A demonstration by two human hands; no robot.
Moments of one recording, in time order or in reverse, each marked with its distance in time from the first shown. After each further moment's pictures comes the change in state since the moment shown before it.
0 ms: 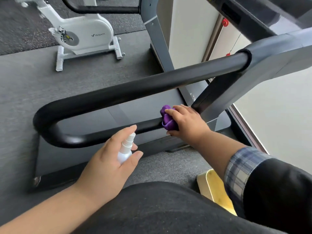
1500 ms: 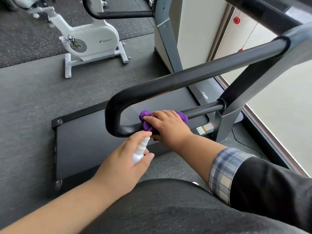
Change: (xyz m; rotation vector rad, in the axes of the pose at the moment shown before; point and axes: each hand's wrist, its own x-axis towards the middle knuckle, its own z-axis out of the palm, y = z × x) left_hand -0.037 -0.084 -0.084 0.030 -0.178 0.051; right_hand 0.026 -0.188 0.031 0.044 0.101 -0.155
